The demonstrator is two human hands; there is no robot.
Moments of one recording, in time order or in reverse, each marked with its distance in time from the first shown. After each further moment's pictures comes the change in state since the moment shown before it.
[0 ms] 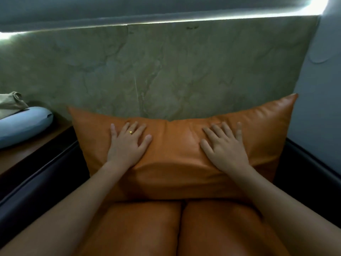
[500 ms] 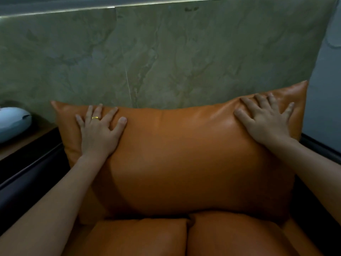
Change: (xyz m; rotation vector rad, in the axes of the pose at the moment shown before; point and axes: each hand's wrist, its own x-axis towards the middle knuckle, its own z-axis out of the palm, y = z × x) left_hand 0.051 -0.054 0.026 -0.104 0.263 -0.175; right_hand 0.078 0.095 0.012 0.046 0.102 0.276
